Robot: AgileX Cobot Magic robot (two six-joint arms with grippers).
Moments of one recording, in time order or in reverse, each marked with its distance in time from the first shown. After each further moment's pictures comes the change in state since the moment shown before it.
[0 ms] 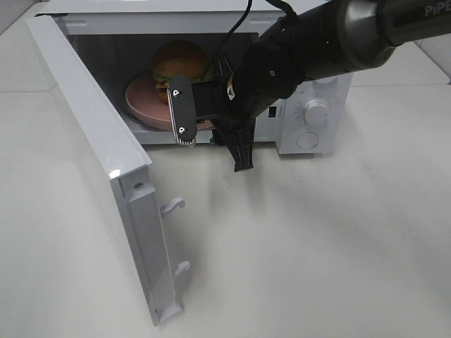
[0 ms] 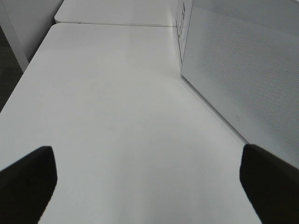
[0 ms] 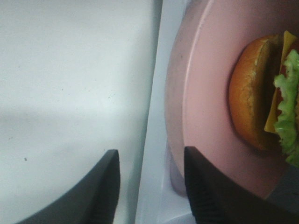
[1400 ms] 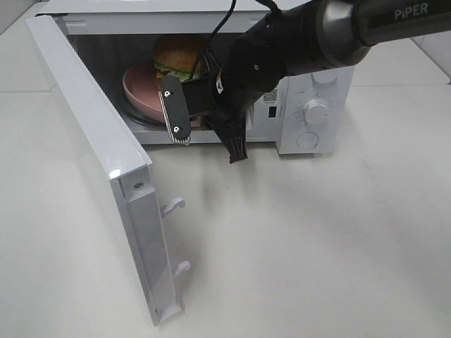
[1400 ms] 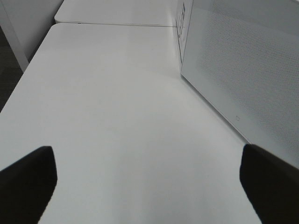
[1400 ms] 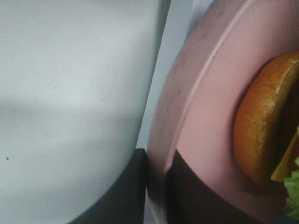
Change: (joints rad) left arm 0.000 0.000 0.000 0.000 0.000 0.000; right arm 0.000 0.071 -0.118 0.019 0.034 -0.126
